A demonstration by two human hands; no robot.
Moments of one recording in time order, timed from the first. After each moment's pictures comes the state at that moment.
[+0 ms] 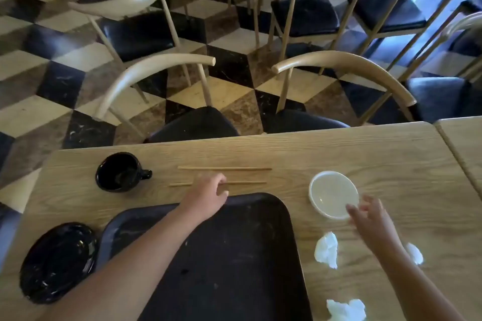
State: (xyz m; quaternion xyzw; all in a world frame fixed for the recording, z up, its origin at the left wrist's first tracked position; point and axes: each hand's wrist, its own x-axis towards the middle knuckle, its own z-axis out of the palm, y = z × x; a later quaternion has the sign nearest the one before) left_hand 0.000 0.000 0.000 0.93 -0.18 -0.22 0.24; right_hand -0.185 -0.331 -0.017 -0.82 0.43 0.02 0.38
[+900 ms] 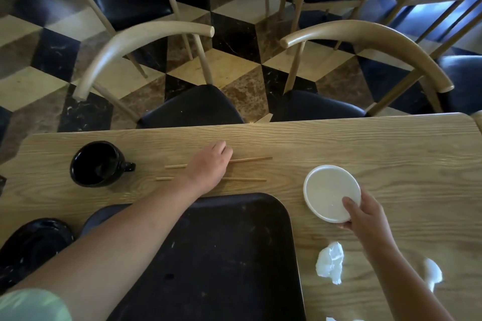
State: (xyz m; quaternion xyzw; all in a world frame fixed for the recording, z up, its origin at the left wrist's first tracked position) left_hand 0.066 -0.041 -0.054 0.93 -0.37 -0.07 0.06; right_hand -0.148 -0.334 -0.053 -0.72 0.41 -0.01 0.56
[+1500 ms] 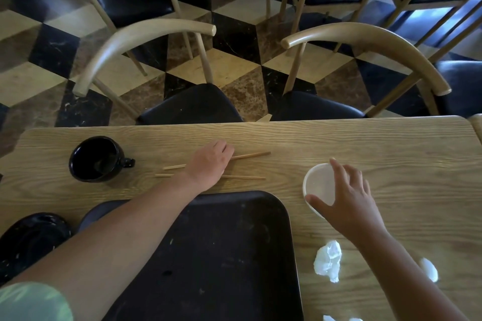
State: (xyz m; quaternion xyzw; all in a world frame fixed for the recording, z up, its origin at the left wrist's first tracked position) left_hand 0.063 -0.038 -0.047 0.92 -0.39 -0.08 0.03; right_hand -0.117 -0.309 -0.004 -0.94 0.23 0.12 0.21
